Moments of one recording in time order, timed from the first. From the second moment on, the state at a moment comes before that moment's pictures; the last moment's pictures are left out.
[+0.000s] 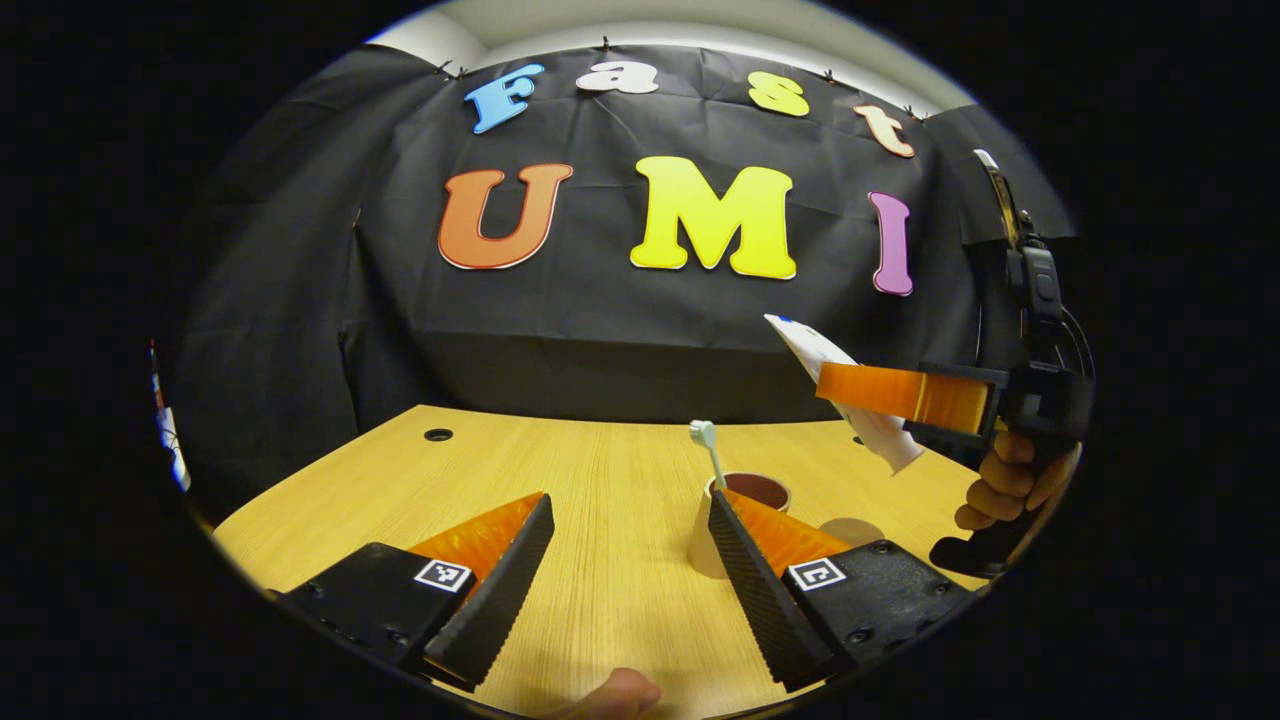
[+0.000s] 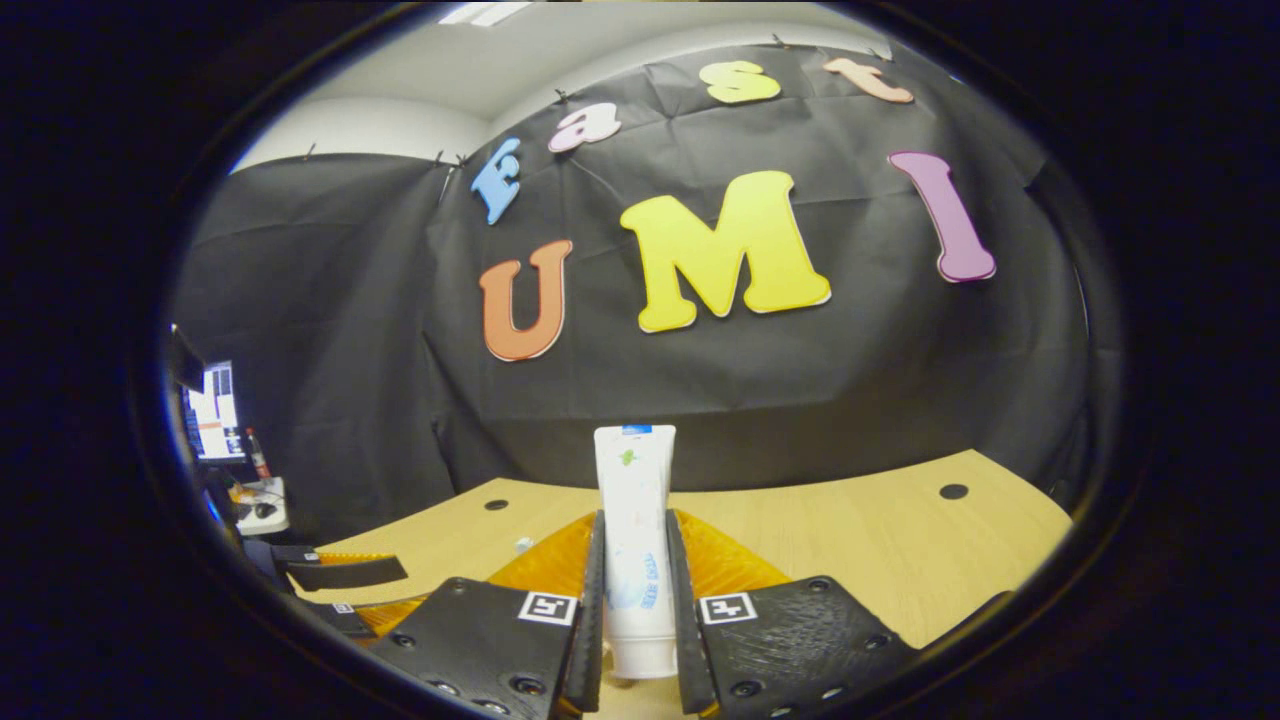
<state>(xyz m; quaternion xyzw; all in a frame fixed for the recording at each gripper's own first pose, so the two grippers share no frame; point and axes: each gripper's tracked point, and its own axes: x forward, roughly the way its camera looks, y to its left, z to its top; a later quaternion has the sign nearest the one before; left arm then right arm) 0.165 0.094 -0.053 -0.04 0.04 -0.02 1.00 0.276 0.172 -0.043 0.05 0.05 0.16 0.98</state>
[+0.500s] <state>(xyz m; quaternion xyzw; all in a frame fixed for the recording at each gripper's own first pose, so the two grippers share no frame) 0.167 0.101 -0.080 -0.07 0.06 -0.02 1.00 0.305 0.191 -0.056 0.06 0.06 0.16 0.98</state>
